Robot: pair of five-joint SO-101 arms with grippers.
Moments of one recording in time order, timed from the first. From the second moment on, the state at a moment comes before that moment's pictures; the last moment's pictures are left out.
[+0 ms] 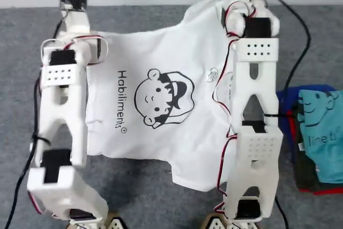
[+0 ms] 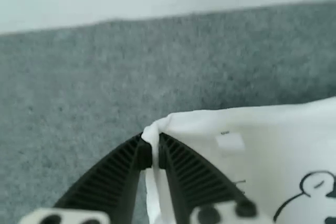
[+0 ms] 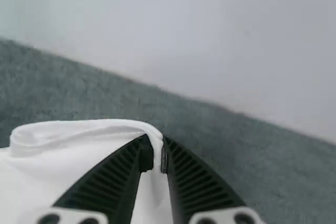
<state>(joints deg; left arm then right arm) -8.5 11.9 -2.3 46.9 -0.8 -4.2 40.7 -64.2 62.7 15.8</state>
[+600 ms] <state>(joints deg) -10.3 15.1 -2.7 67.3 -7.8 -7.3 33.1 -62.5 100.5 19.6</state>
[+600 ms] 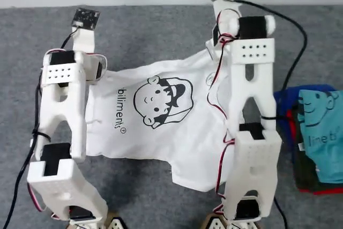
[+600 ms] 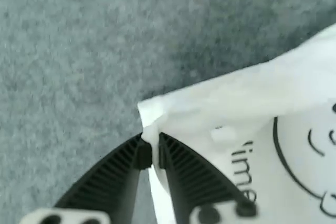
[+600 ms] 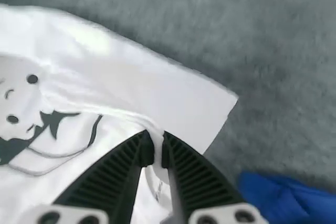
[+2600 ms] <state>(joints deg) -14.1 2.9 10.5 93.5 -10.9 -12.3 -39.6 40.4 100.5 33.5</state>
